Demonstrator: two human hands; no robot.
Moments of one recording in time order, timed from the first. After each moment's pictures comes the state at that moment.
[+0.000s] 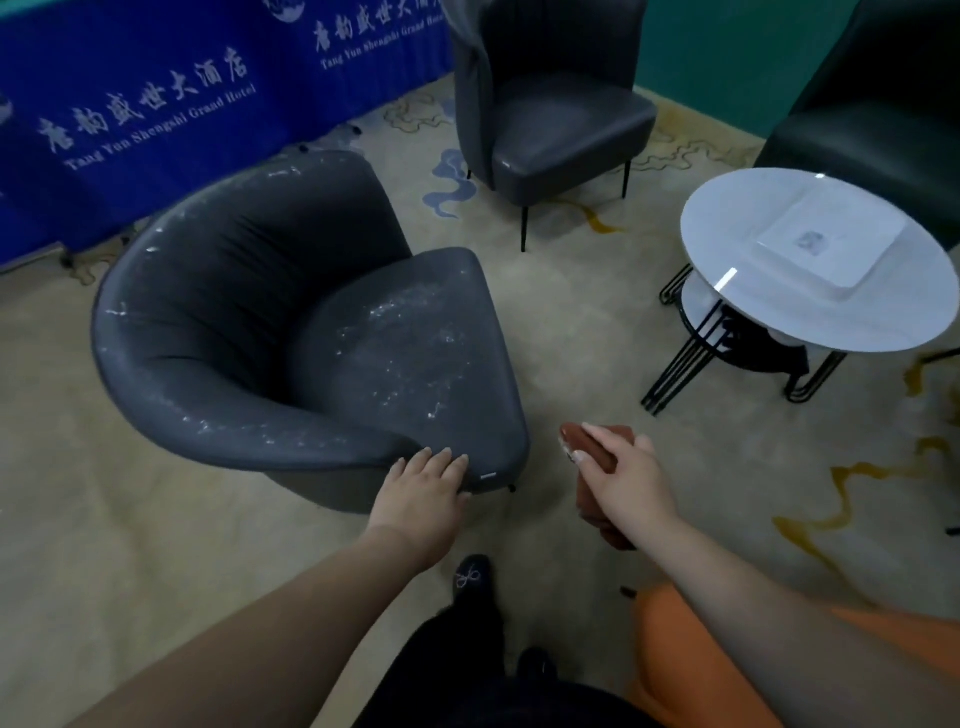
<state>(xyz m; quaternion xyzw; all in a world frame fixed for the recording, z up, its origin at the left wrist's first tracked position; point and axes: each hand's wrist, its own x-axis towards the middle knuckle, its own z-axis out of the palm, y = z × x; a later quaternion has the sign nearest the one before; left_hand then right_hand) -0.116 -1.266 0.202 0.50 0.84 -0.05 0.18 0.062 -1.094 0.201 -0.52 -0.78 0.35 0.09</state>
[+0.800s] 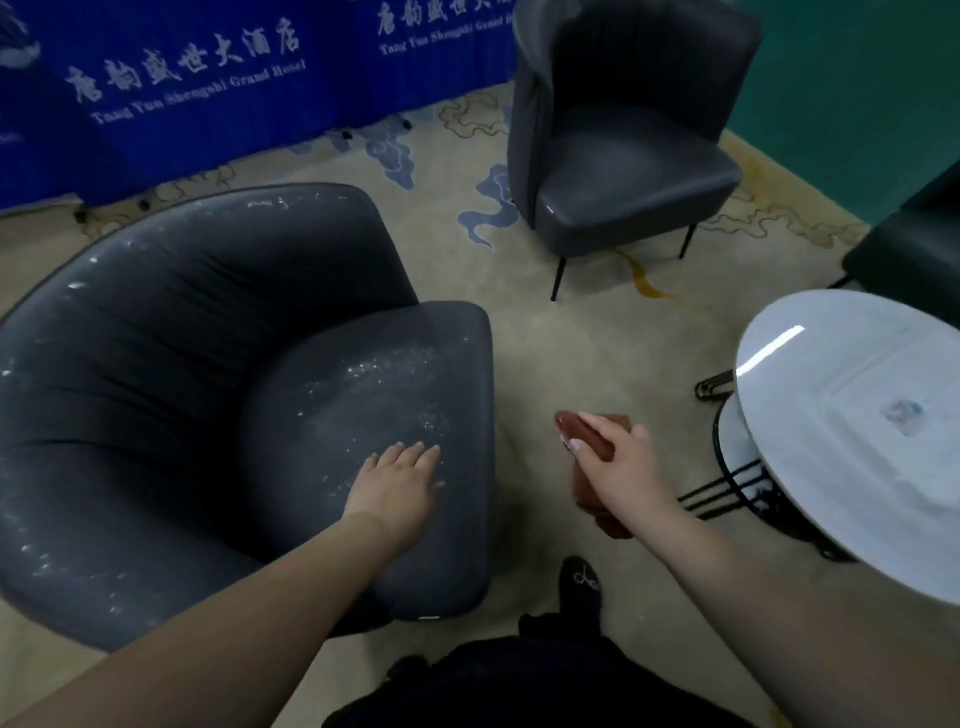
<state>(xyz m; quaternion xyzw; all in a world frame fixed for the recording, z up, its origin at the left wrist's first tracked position) -0.271 -1.032 0.167 0.38 0.90 -0.03 0.22 -0.119 -0.809 0.185 -0.43 -0.82 0.37 0.04</state>
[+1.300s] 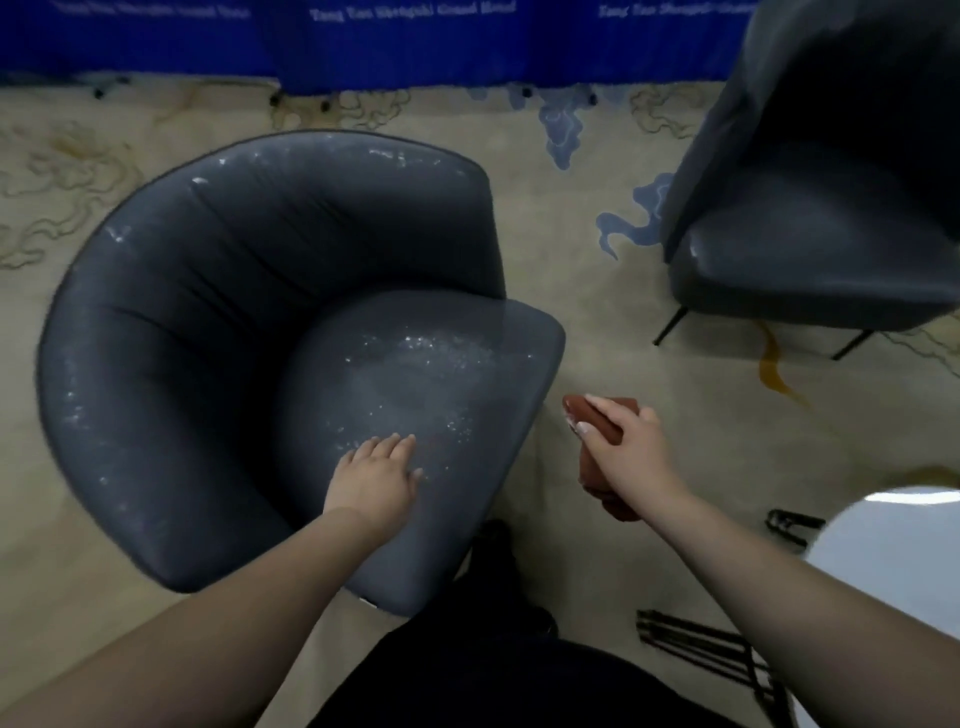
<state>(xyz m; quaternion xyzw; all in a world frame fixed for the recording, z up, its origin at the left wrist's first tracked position) -0.277 -0.978 0.161 0.10 0.96 0.02 0.24 -0.252 -0.681 0.178 -0.23 -0.89 0.38 -0.06</state>
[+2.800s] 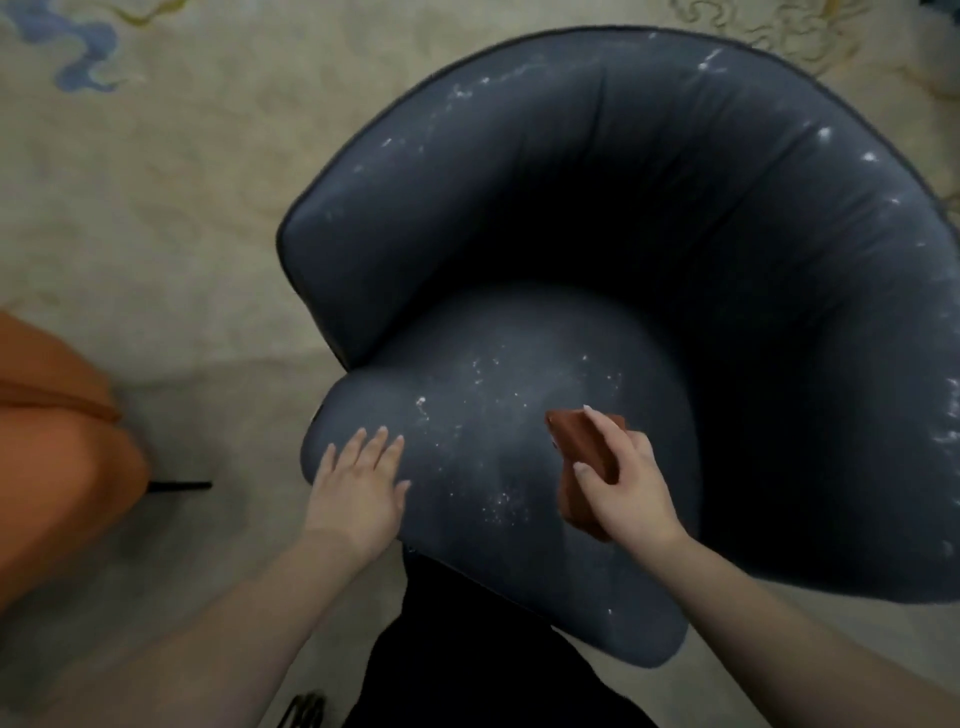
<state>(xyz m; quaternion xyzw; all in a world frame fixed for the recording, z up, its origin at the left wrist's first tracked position) -0.286 -0.892 0.057 -0.59 0.75 0.20 0.21 -0.572 -0.846 0.086 0.43 -0.77 0.20 -0.43</state>
